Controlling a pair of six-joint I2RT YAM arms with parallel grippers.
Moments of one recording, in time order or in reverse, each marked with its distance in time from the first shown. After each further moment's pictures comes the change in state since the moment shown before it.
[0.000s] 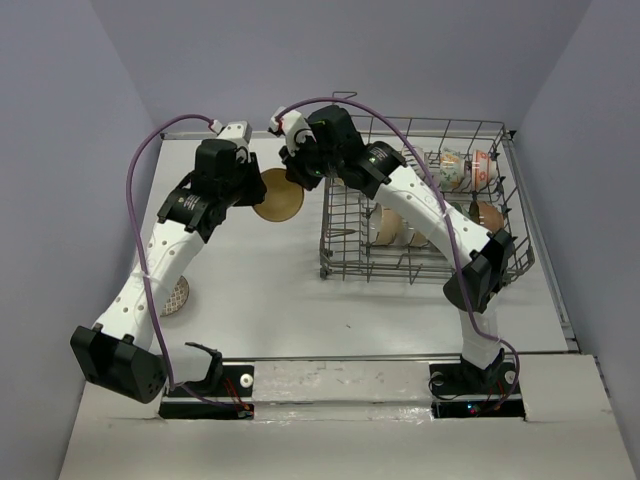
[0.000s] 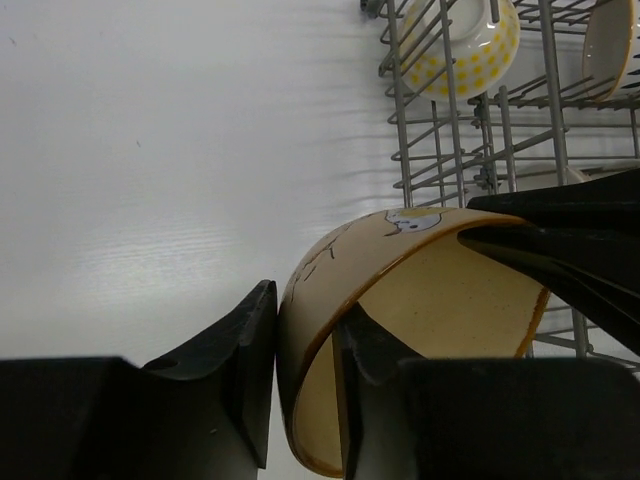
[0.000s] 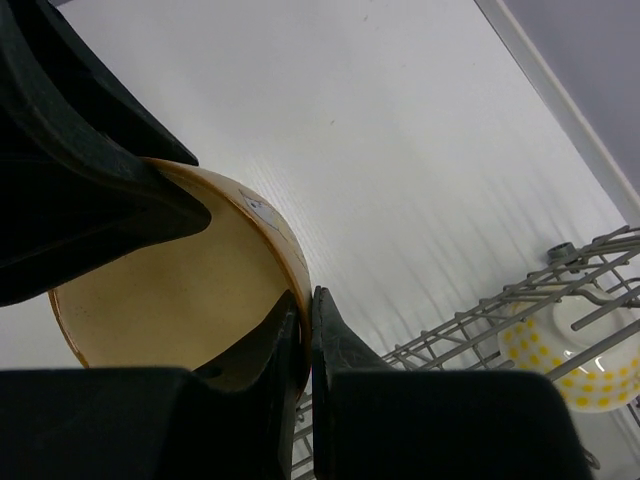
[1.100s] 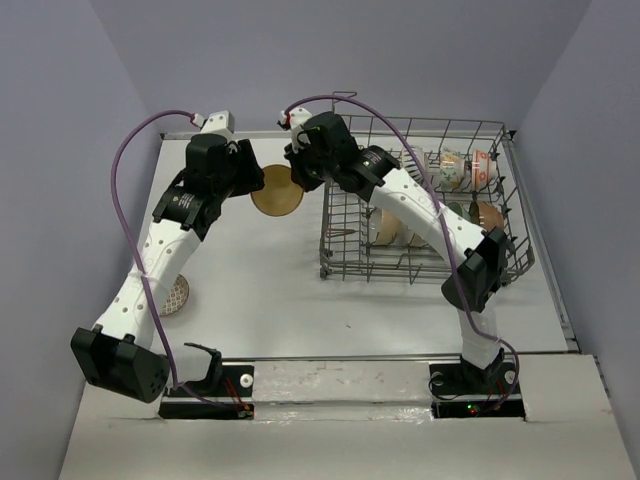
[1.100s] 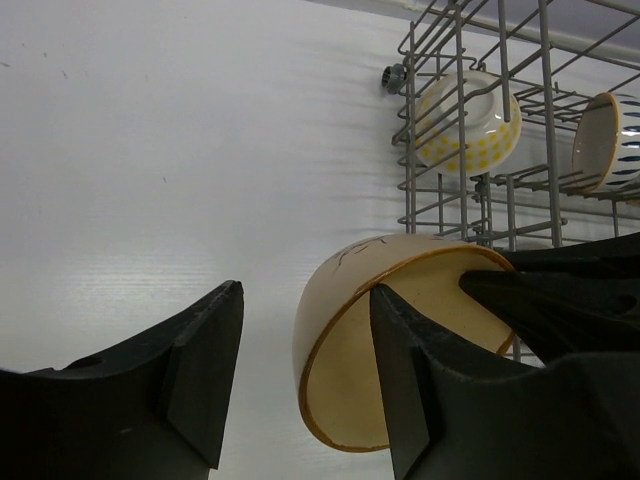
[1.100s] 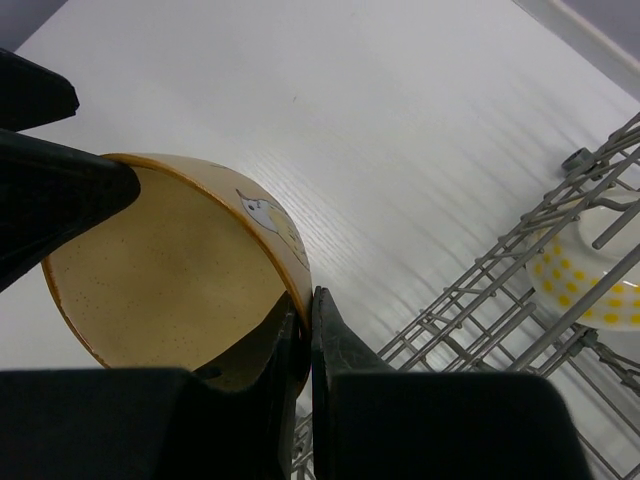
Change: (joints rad) left arm 0.040 0.000 0.000 0.077 -0.055 -0.063; right arm 0.002 0.017 -0.042 0.025 0.170 0.240
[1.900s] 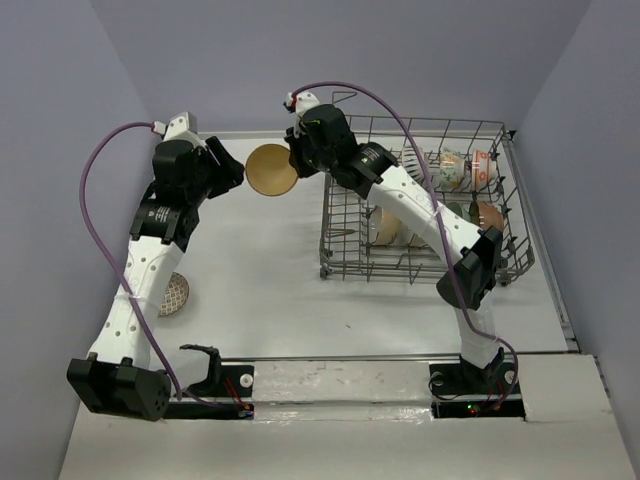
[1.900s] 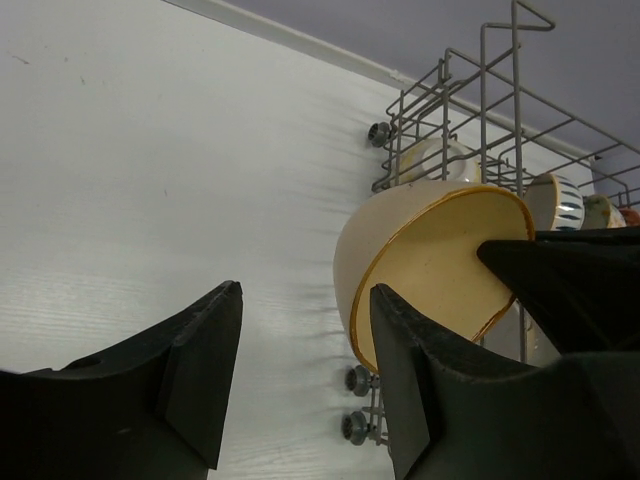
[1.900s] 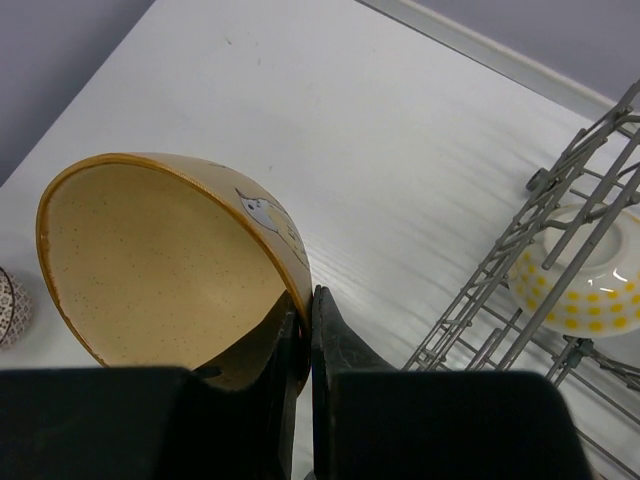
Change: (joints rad) left arm 0.164 -0.114 -0.069 0.062 0.116 -0.124; right arm 0.001 0.033 0.065 0.067 0.129 0.109
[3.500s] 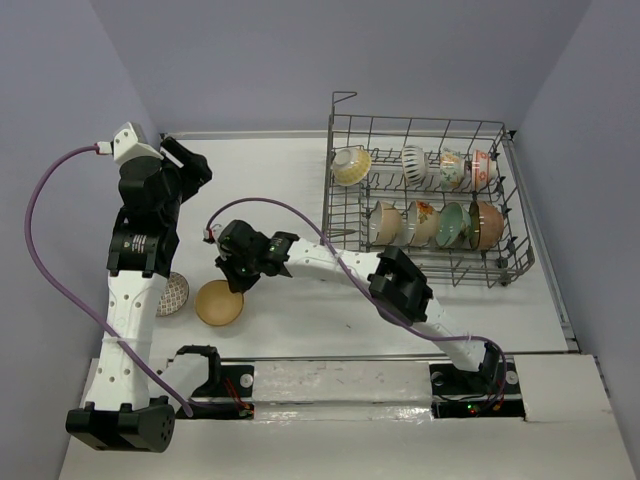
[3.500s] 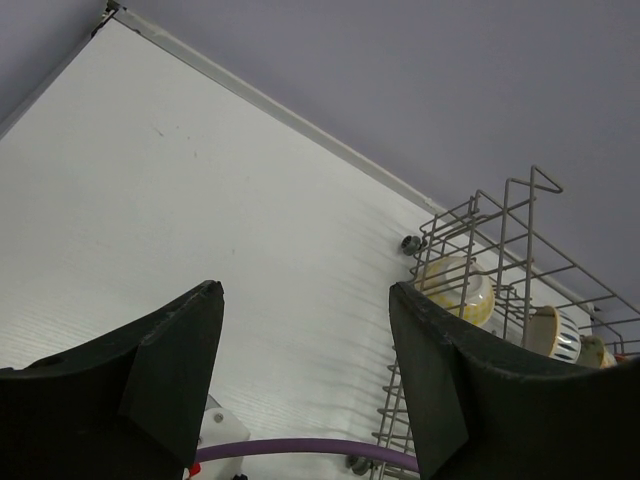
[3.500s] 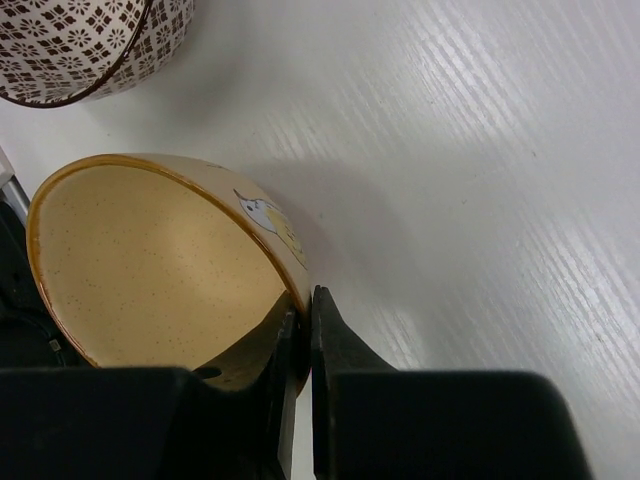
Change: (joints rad) left arm 0.088 -0.166 -0.036 0.008 -0.203 -0.080; right arm 0.335 0.379 -0.079 0.081 -0.307 0.109
